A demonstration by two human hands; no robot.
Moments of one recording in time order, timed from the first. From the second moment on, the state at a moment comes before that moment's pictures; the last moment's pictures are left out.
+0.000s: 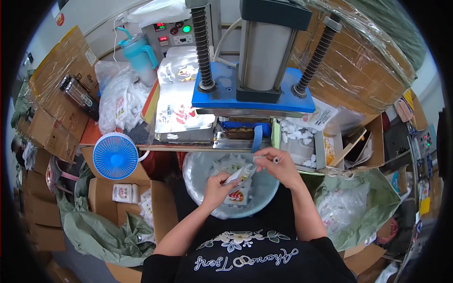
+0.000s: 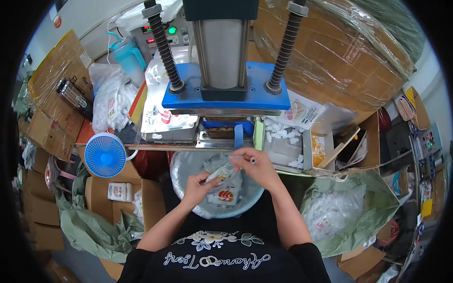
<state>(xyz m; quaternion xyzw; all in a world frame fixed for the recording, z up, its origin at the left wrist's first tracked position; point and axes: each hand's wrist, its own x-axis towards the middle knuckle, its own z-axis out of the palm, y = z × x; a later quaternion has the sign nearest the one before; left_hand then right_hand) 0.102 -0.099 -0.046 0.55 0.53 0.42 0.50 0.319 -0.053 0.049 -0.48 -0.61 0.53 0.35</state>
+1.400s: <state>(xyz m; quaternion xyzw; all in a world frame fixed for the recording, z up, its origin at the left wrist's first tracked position) 0.007 -0.034 0.003 0.66 0.60 0.45 0.02 0.386 -0.033 0.022 -0.33 -0.28 0.71 0.55</state>
